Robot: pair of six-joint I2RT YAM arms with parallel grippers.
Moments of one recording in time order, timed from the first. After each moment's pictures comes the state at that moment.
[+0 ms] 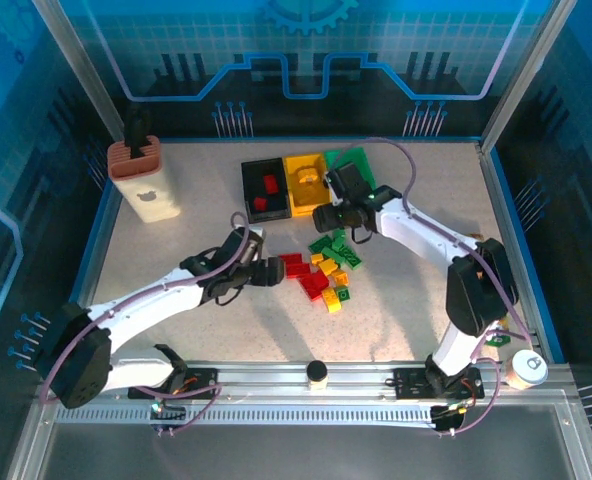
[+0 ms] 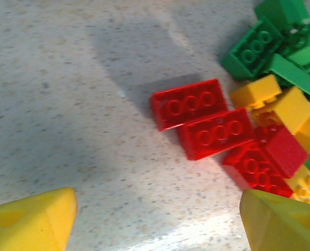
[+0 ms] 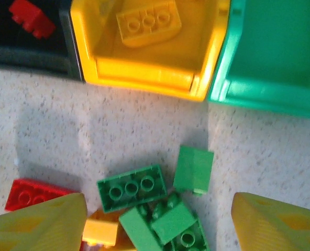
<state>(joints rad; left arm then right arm) -0.65 1.26 0.74 -0.37 -0.08 -0.56 0.56 1.69 1.33 -0.63 0.09 0.25</state>
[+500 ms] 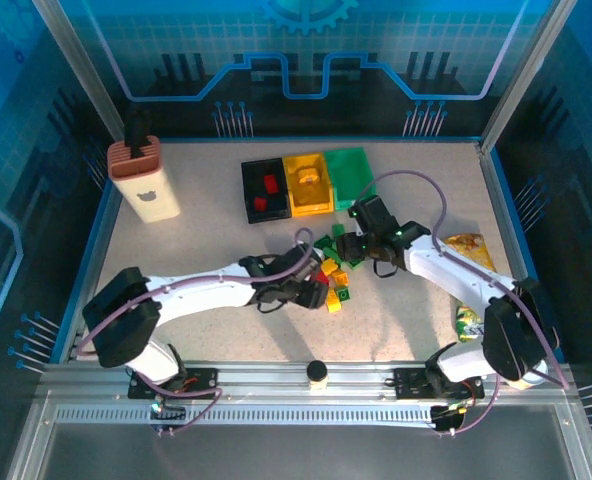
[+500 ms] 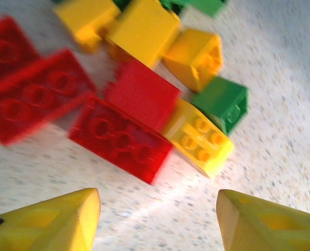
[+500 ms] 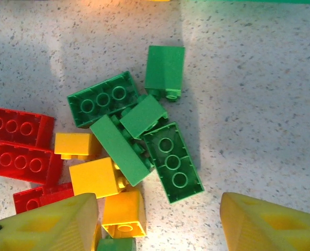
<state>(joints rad) -0.96 1.58 0.97 -0.43 -0.03 -0.59 0.54 1.40 0.98 -0.57 0.10 0.33</state>
